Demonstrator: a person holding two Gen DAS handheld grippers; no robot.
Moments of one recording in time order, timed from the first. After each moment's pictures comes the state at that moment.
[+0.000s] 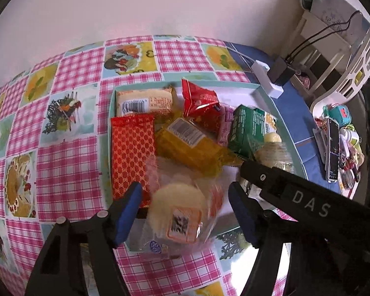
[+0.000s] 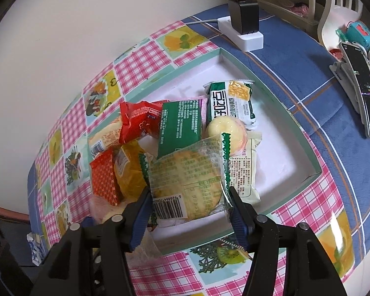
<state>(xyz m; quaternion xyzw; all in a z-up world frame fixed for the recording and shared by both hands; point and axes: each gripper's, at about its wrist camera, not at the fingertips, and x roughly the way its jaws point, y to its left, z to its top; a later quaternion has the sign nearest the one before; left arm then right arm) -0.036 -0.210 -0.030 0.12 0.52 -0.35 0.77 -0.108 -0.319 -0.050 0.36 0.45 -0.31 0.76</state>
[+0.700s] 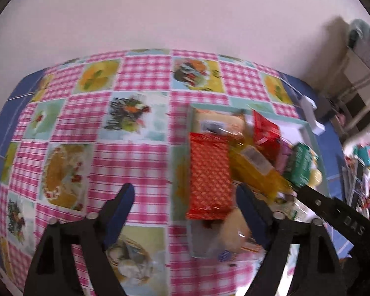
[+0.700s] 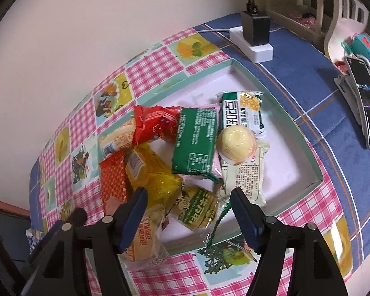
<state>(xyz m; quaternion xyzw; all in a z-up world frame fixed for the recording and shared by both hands) 0.007 -0.151 -0.017 0.08 0.51 -0.23 0.83 -0.099 -0.305 -0.037 0.33 0.44 -0.30 0.78</state>
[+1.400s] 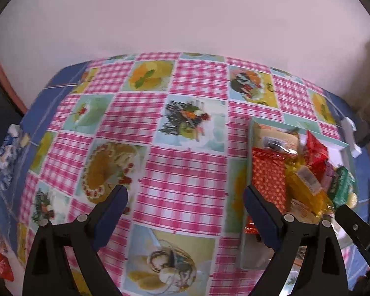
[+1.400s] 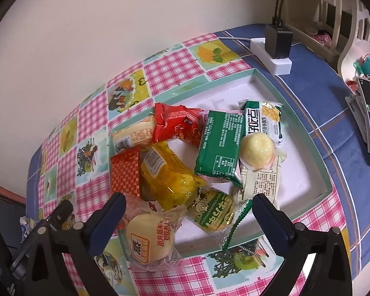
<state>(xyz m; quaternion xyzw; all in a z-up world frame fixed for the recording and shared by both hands) 0.031 -0.117 -0.016 0.09 0.50 -0.12 0.85 -0.081 -0.285 -0.033 0.29 0.44 -0.29 0.80</state>
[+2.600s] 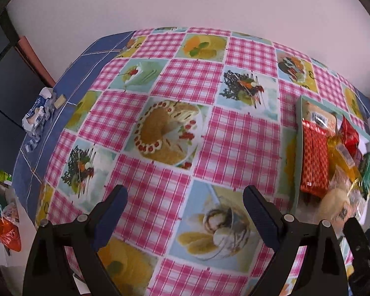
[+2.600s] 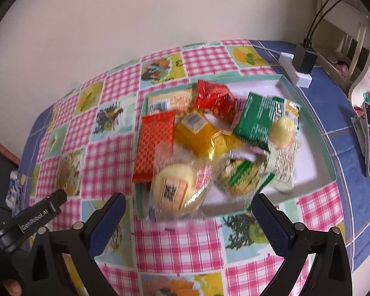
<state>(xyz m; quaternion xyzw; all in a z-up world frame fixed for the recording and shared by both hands) 0.004 -0.044 -0.025 0.09 0.55 -0.04 0.83 -0.091 -0.206 -0.037 0.20 0.47 -0.25 0.82</state>
